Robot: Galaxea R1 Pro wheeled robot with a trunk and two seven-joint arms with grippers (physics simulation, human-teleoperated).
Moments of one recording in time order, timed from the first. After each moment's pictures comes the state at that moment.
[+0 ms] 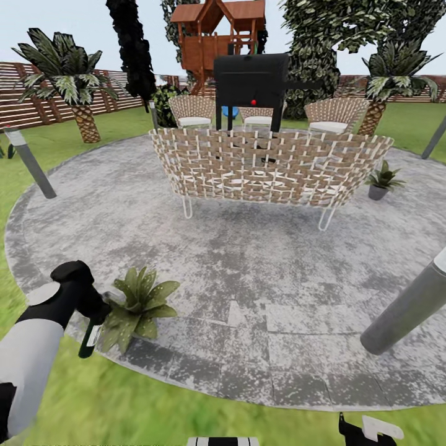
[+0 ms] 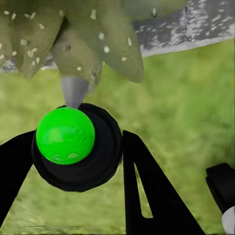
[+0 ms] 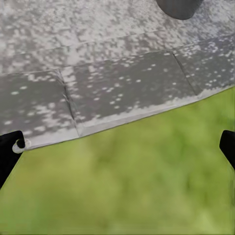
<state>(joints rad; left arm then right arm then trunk) -0.93 0.26 0.09 -0.81 -1.32 0.88 -1.42 -0.41 -0.07 -1.20 -0.20 0.94 -0.52 -0.08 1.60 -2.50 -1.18</state>
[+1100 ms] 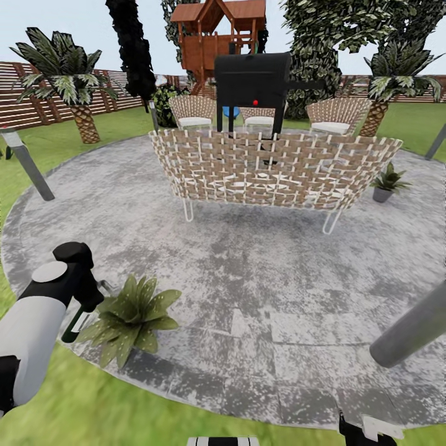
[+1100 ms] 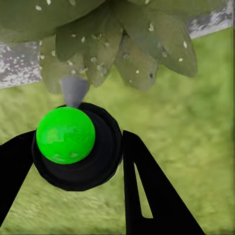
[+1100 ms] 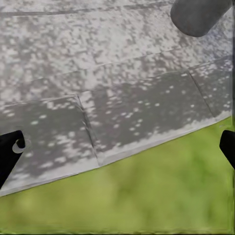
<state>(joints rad) -1.06 0.26 0.05 -0.76 -1.56 0.72 -1.56 -0.41 -0.07 -1.20 -0.20 0.94 -0.52 -0.08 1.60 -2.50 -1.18</state>
